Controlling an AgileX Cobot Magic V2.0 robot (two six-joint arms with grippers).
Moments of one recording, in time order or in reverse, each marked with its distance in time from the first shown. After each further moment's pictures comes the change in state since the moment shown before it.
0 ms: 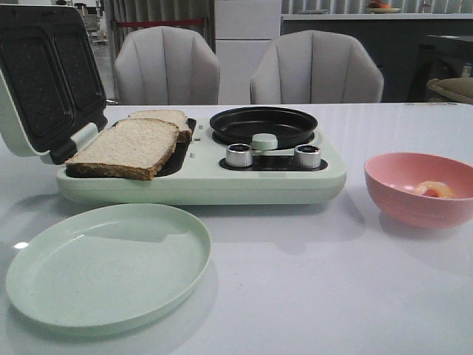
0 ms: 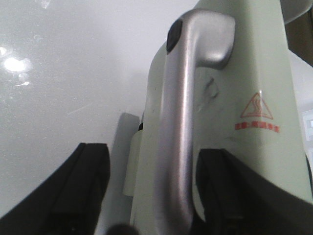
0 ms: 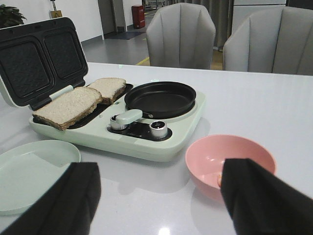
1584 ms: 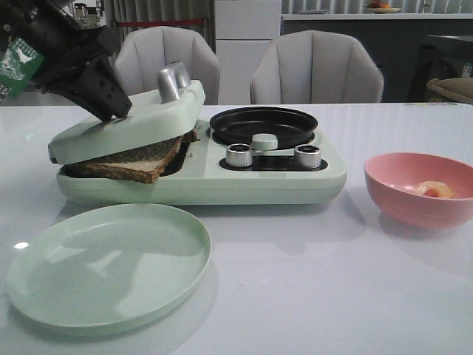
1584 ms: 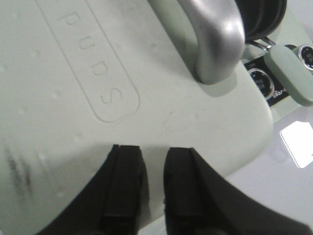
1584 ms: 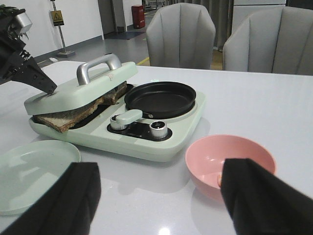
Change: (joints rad) left arm -0.416 0.012 0.139 0.129 -0.058 0.312; right arm 0.000 0.000 0.000 0.002 0.000 0.000
